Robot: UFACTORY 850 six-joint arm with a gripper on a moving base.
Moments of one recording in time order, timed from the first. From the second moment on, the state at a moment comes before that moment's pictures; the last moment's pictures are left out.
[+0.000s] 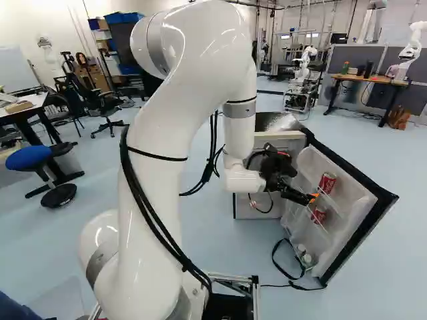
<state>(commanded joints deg) -31.8 -34.2 -35.9 39.1 72.6 0.0</state>
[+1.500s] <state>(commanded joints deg) -30.2 -55.6 -55.3 38.6 81.2 0.0</state>
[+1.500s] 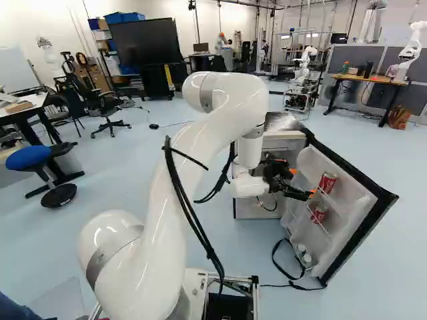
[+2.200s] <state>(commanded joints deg) -29.5 -60.5 -60.0 38.6 83.0 0.0</state>
